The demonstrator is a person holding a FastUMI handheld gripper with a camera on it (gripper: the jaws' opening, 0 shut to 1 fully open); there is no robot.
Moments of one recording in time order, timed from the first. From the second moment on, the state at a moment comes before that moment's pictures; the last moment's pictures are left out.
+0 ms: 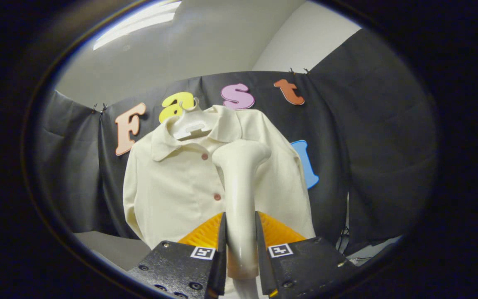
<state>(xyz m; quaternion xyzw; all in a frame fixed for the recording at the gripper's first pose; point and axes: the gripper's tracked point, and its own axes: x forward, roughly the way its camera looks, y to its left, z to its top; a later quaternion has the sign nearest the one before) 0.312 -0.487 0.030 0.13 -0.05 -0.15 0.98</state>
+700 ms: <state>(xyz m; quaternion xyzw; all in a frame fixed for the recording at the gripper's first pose) 0.325 -0.499 -0.030 0.19 -0.04 -0.12 0.97</state>
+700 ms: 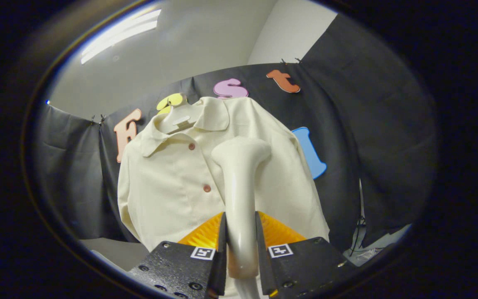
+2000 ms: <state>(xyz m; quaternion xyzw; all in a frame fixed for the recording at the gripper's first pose) 0.239 -0.493 -0.206 0.25 0.08 -0.17 0.95</state>
